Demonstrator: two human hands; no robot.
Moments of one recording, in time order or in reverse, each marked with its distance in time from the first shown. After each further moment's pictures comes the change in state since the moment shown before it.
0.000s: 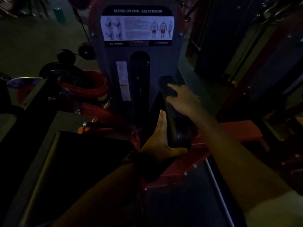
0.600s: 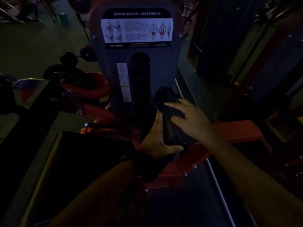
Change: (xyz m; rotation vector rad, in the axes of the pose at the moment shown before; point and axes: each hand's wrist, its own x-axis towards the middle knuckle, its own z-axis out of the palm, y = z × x) left_hand 0.002 0.005 0.002 -0.071 0.104 0.087; right_hand -0.068 0.035 0.002 0.109 0.018 -0.313
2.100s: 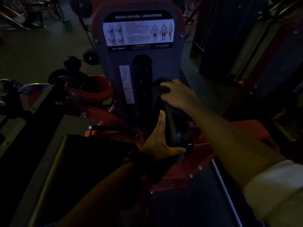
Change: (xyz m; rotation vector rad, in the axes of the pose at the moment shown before) left_hand -0.002 -0.012 0.000 0.115 -0.039 -0.080; right_hand 0.096 -0.008 0.004 -0.212 -0.054 0.230
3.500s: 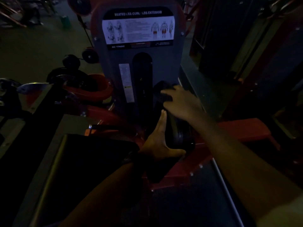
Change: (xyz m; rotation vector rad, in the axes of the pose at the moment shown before) left_hand -0.002 -0.003 -0.008 -0.029 -0.043 -0.014; right_hand -0.032 0.001 0.008 -0.035 -0.005 -0.045
